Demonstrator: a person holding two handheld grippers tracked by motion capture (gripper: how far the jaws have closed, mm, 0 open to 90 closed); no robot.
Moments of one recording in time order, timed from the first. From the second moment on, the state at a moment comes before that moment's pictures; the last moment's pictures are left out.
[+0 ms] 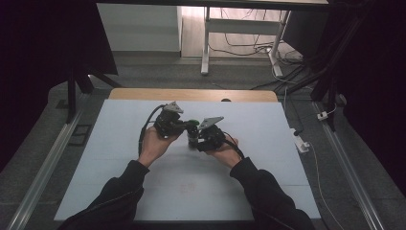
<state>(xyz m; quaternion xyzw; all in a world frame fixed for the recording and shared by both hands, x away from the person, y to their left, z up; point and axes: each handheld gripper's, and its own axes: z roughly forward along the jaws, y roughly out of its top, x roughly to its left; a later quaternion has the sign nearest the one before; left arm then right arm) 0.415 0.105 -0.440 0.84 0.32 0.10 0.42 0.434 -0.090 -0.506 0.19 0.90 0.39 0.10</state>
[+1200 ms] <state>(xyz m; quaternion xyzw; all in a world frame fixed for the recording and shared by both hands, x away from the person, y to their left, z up) 0.404 0.121 -0.428 0.84 0.32 0.10 0.44 0.433 -0.089 -0.506 0.20 0.89 0.39 0.10</state>
